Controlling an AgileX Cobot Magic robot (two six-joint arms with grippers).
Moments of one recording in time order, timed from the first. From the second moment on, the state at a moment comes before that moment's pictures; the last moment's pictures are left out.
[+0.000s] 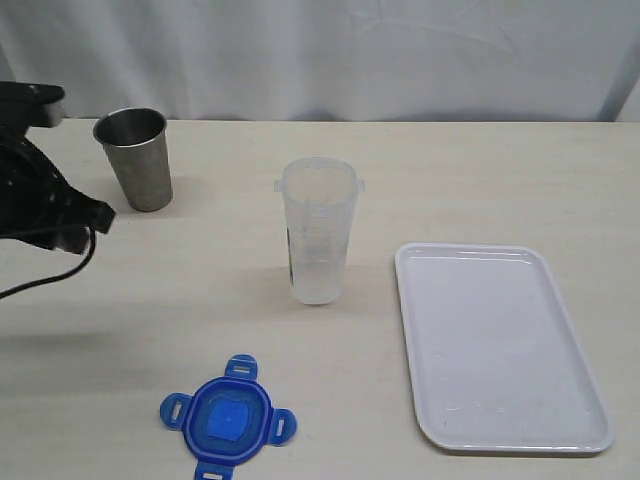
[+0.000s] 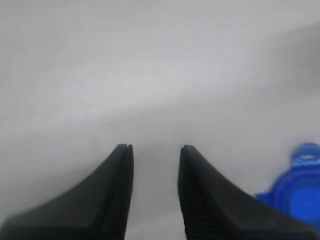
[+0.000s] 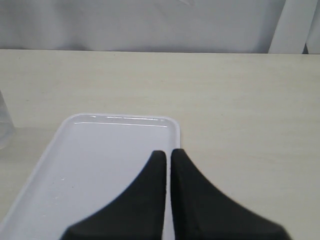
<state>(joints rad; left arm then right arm) -0.20 1.53 -0.97 -0.11 0.77 0.13 0.00 0.00 0.00 -0.01 0.36 -0.01</state>
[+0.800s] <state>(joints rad) -0.20 1.53 -0.50 -1.06 0.52 1.01 0.00 0.00 0.00 -0.01 0.36 -0.01</state>
